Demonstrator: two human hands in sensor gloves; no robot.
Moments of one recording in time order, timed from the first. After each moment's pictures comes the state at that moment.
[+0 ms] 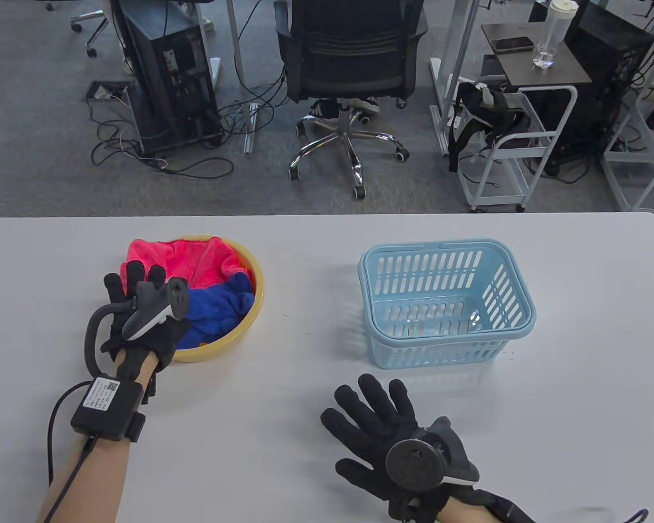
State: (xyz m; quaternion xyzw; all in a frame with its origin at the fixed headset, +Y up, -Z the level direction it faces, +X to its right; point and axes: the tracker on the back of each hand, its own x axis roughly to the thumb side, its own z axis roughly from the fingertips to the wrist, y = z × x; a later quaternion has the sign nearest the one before) left_hand -0.309 -0.696 -0.415 -0.13 0.11 -0.13 0.98; right_hand 0.094 -0.708 -0.212 0.36 -0.03 0.91 0.21
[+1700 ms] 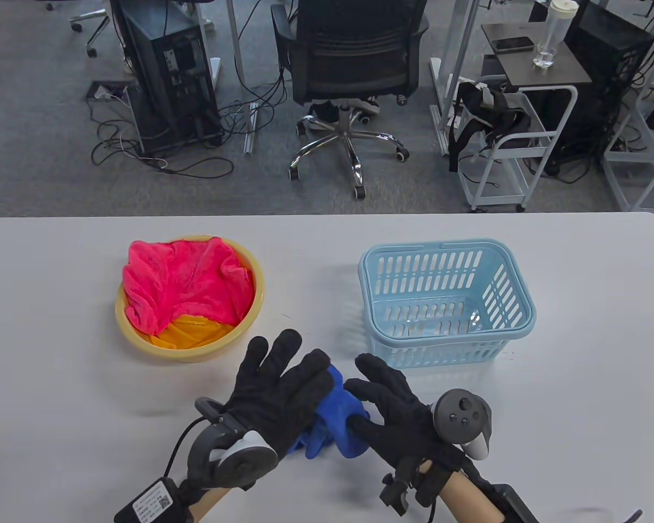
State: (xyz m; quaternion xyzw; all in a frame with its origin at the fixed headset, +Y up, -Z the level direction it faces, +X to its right) left_hand -0.130 -0.645 -0.216 0.31 -0.30 0.14 0.89; right_hand 0.127 -0.703 -0.251 0.25 -0.05 0.81 0.54
